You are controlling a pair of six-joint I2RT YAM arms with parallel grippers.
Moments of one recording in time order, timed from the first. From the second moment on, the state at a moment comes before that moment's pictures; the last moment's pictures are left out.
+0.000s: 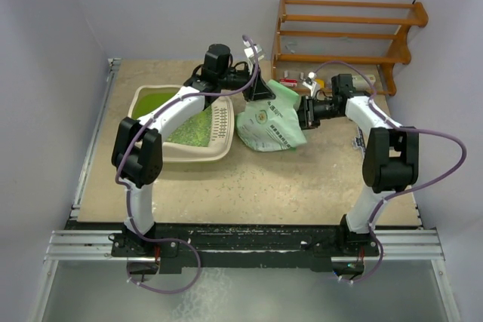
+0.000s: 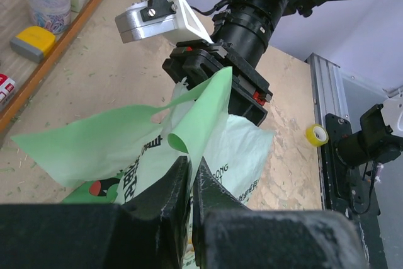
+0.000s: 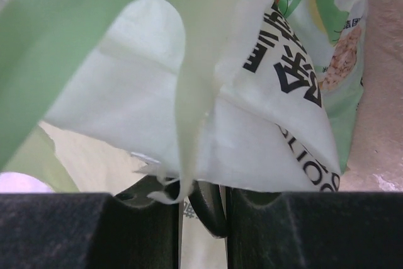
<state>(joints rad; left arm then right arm) -0.51 1.98 1.69 0.01 0.93 -0.15 0.05 1.81 1.32 -0.69 -0.96 -0.07</state>
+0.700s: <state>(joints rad) -0.53 1.98 1.69 0.04 0.88 -0.15 -0.08 1.80 1.19 -0.53 -1.18 -0.01</state>
